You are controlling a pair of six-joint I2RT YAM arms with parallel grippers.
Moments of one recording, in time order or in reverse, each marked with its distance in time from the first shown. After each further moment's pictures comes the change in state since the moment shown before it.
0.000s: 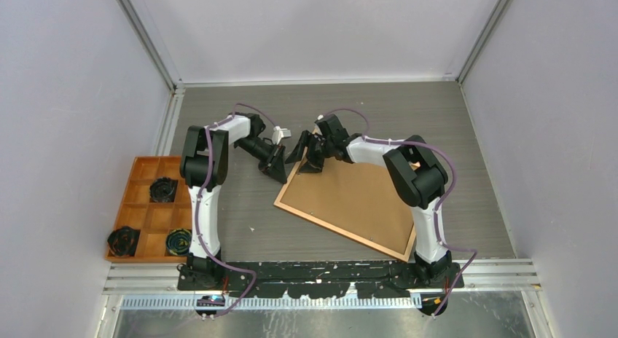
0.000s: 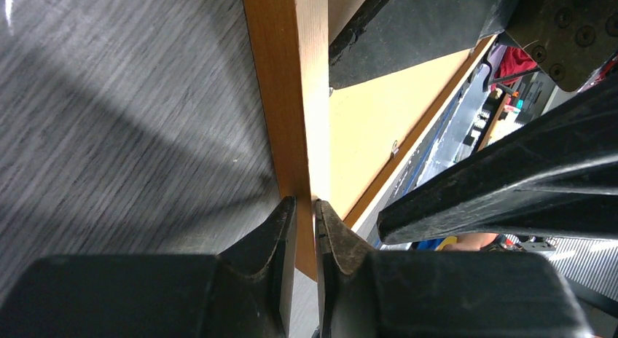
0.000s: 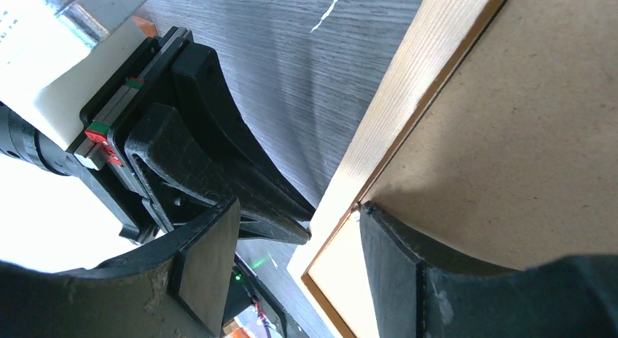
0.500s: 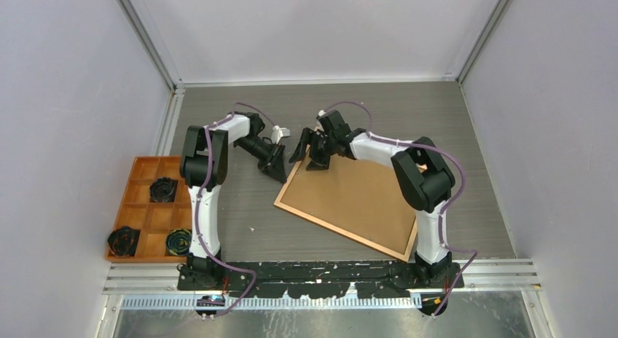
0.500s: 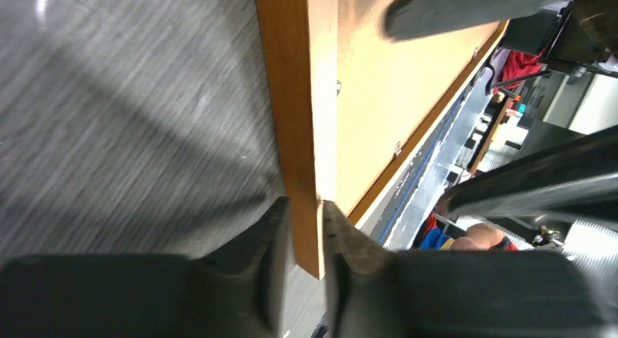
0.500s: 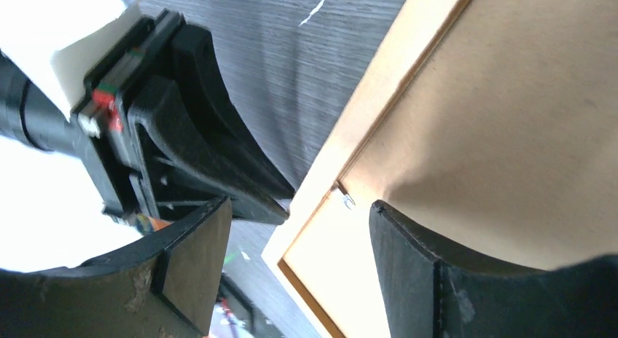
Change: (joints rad) left arm 0.005 0.000 0.003 -0.003 -0.007 -0.014; right arm -0.011 -0.032 0.026 -0.094 0.045 -0.097
